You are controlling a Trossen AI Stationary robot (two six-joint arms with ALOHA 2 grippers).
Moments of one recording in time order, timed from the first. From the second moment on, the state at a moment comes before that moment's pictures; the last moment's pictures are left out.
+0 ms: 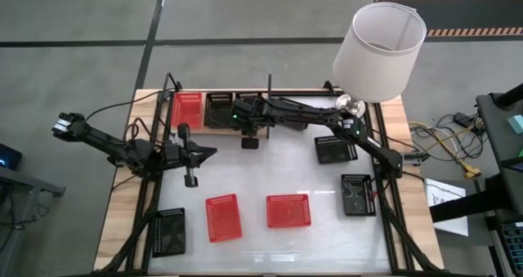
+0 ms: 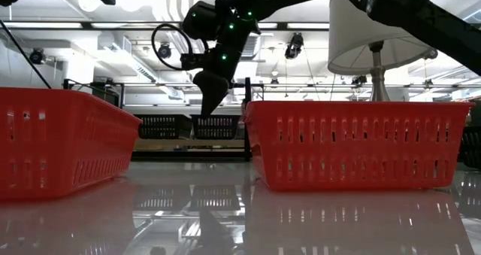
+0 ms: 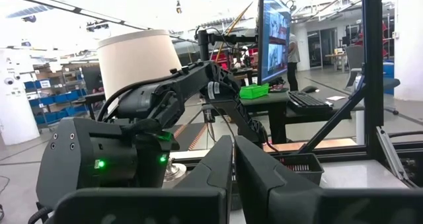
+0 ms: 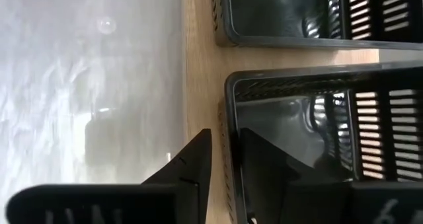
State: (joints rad) left arm -0.37 0.67 0.42 0.50 -0.53 0.24; right arm -0.22 2.39 2.27 -0.94 0.17 -0.30
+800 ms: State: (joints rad) left arm -0.37 0.68 0.42 0.51 -0.53 0.24; right arm -0.22 2.39 2.27 -0.95 0.16 -0.31
